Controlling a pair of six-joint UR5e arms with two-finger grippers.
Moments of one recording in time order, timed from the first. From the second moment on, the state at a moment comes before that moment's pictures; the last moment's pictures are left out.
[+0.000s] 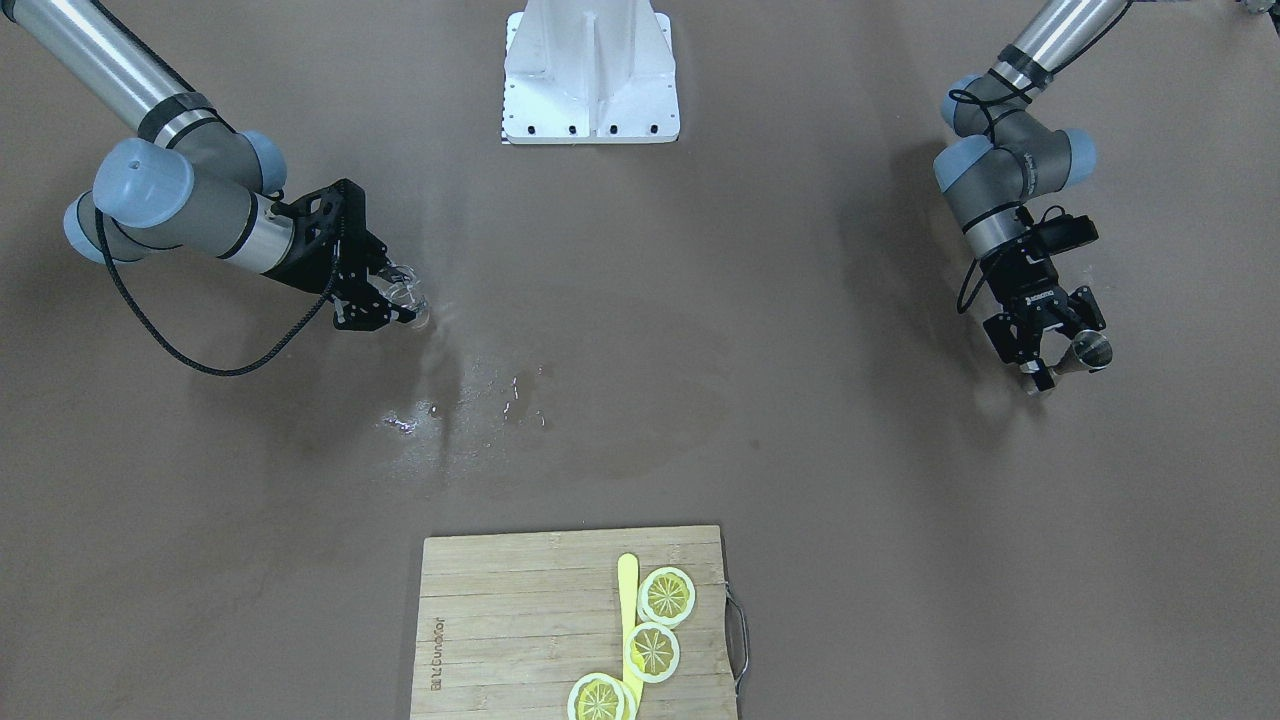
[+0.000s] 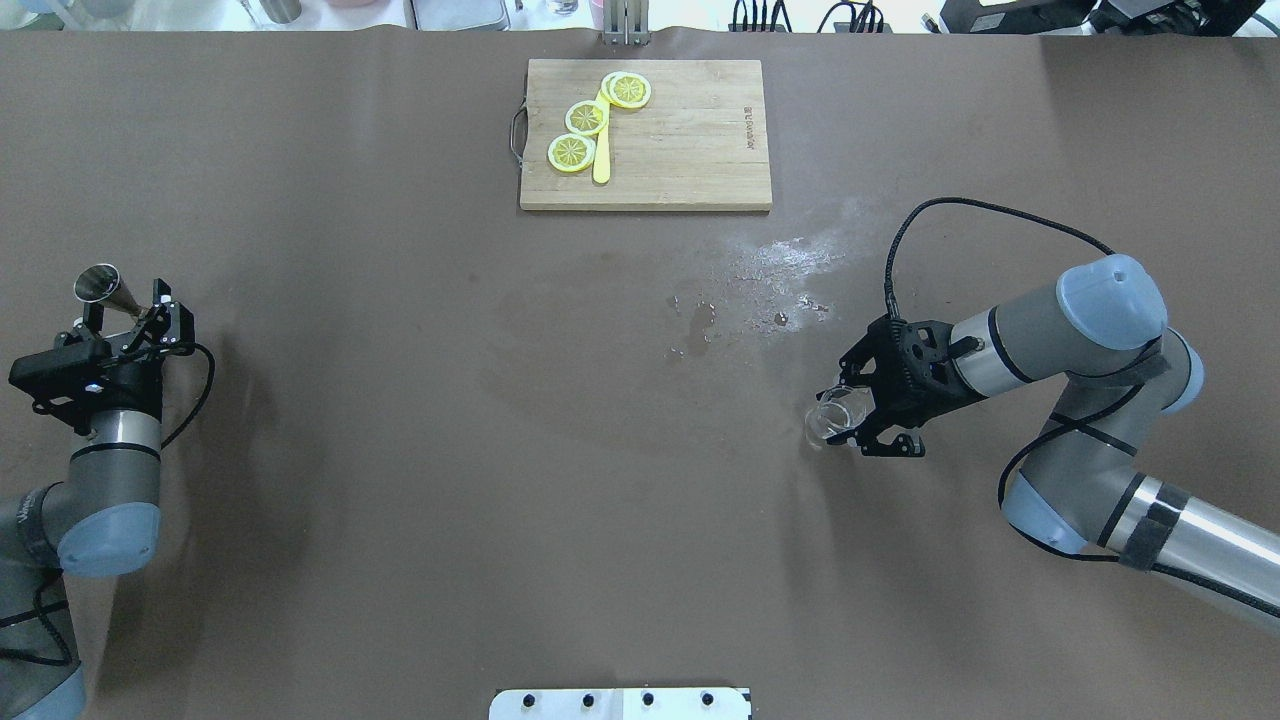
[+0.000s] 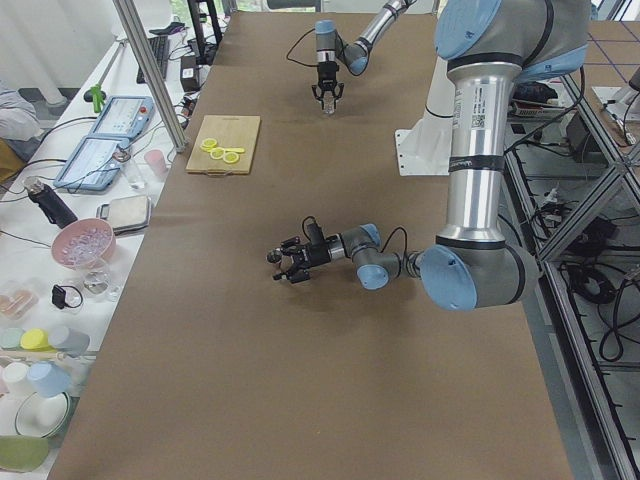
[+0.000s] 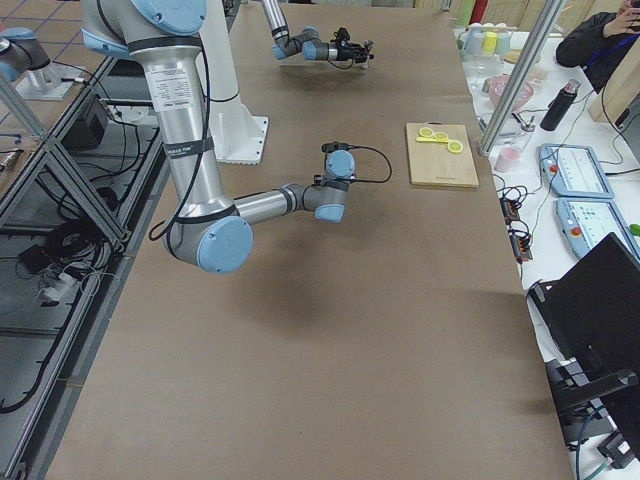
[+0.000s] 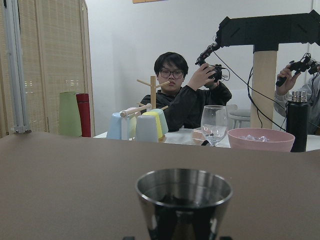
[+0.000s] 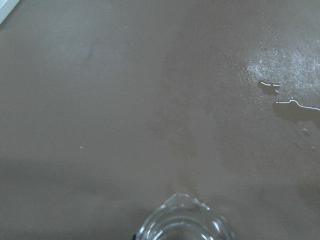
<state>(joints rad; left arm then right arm) -0.40 -1.57 -1.39 -2.47 -0.42 -1.61 0.67 -1.33 1.49 -0.45 2.29 -0.27</state>
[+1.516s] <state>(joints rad) -0.39 -1.40 -1.83 -2.27 -0.42 -1.52 0.64 -1.34 1.50 -0.44 2.28 -0.23</state>
